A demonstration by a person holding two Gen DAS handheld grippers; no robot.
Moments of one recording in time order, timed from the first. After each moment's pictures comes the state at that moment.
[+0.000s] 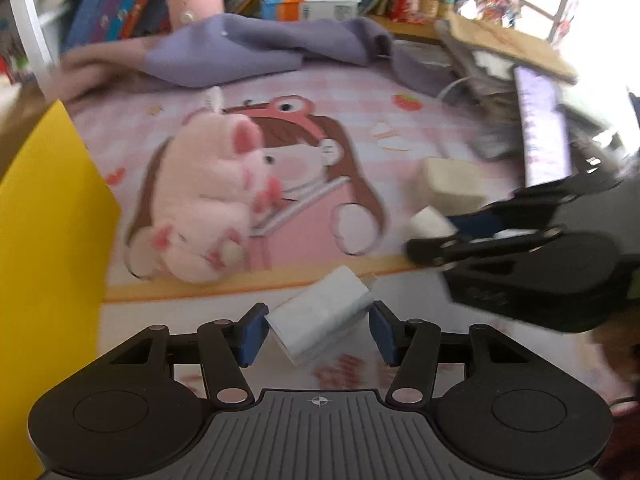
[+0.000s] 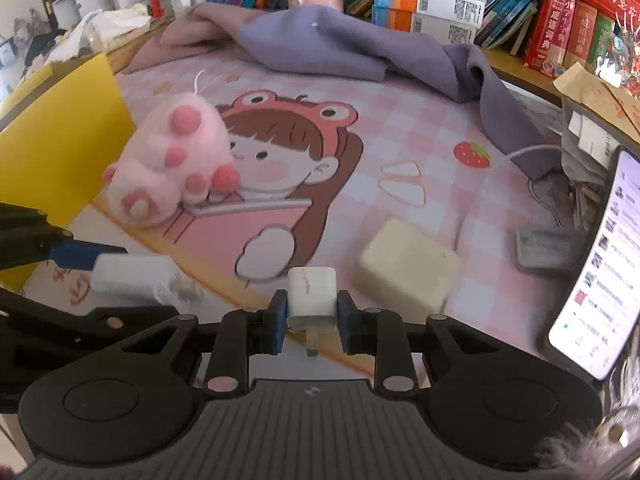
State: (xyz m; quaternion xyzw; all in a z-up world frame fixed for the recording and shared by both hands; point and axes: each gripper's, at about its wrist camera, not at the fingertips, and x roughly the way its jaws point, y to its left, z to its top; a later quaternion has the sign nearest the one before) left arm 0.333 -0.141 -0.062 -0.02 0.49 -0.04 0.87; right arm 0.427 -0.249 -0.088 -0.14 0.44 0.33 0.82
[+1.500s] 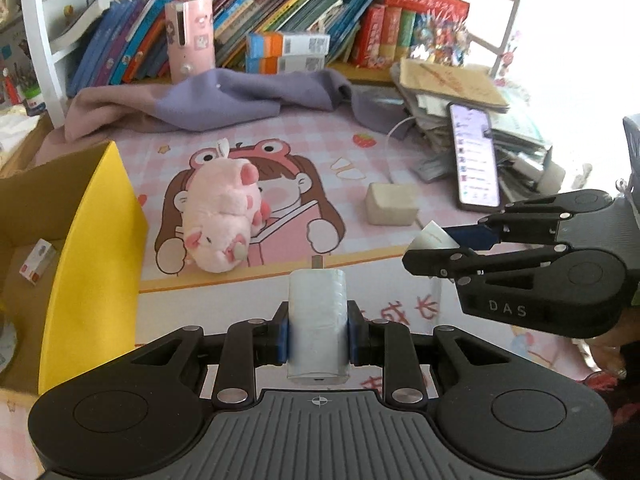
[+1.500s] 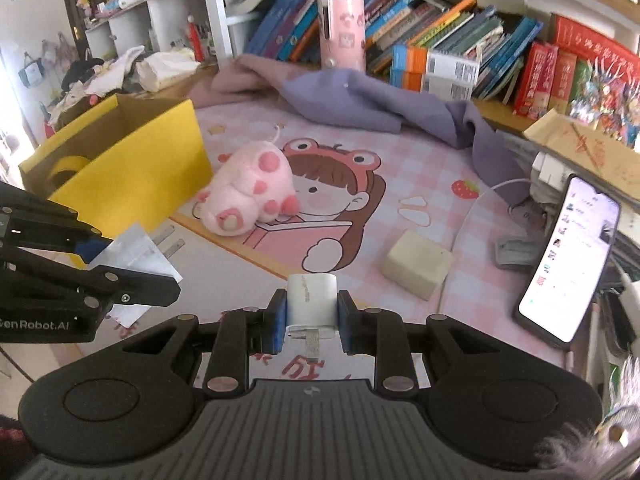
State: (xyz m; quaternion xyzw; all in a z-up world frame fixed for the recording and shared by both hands) left arm 0.264 -0.136 0.000 -0.02 0.44 -0.06 0.90; right arm 0.347 -0.278 -0.022 -0.11 0.38 0.35 0.85
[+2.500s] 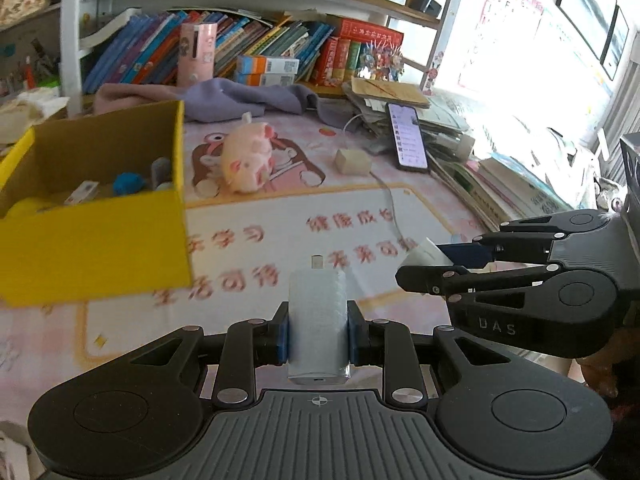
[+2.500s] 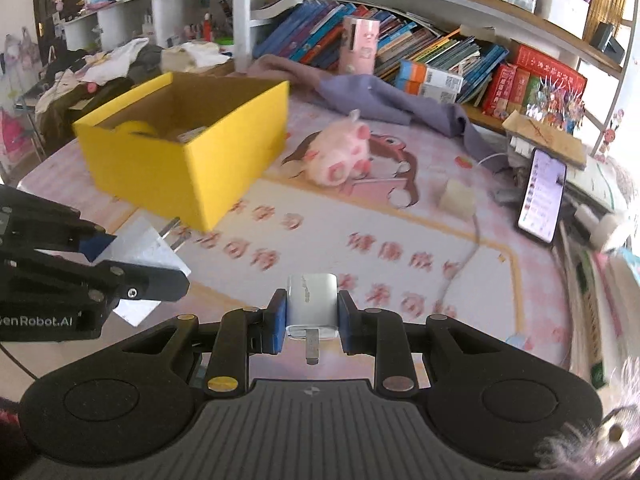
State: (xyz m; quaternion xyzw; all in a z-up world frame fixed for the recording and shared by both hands) left arm 0.077 -0.031 0.004 -0.04 0.38 -0.15 0.91; right arm 0.125 -0.200 -0.001 -0.13 0.36 0.25 0.89
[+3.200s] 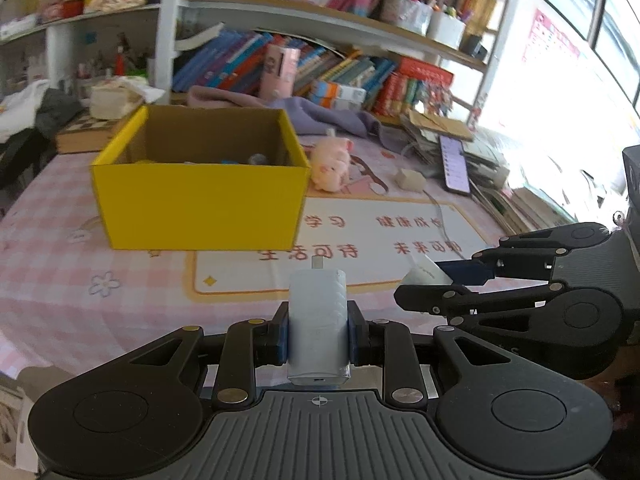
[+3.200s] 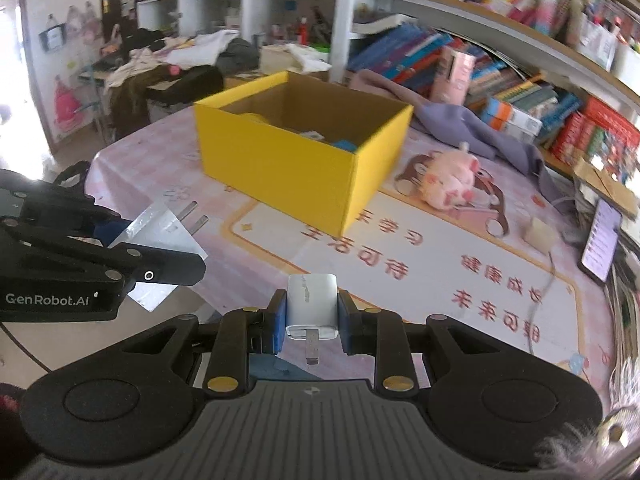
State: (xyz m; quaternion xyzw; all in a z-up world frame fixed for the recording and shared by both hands) left arm -0.003 0.049 0.017 -0.08 0.34 -0.07 0.93; right arm 0.049 -0.113 0.012 -0.17 0.34 0.33 0.86
